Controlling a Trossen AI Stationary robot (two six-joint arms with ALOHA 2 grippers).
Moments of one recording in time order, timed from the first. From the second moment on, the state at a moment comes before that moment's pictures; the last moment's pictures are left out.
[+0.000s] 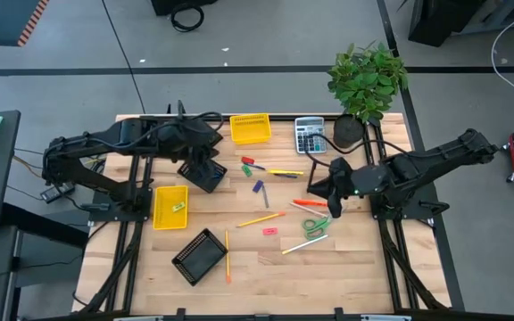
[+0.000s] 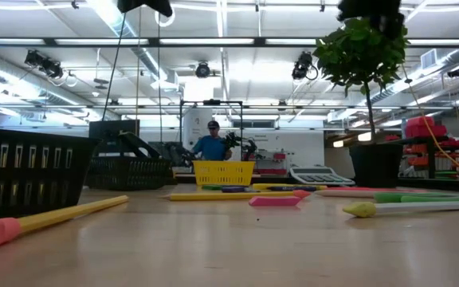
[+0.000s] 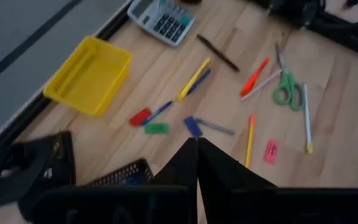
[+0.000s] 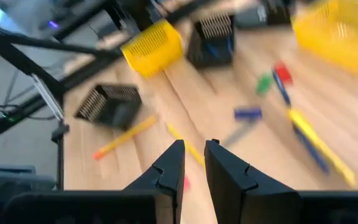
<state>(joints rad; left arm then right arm) 0.08 1.30 1.53 -1.02 -0.24 -0.38 0.33 0.95 0.91 -0.56 0.38 0.74</state>
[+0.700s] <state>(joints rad) 0.05 1.77 1.53 -0.79 0.01 -0.16 0.38 0.96 0.91 -0.66 0.30 1.13</state>
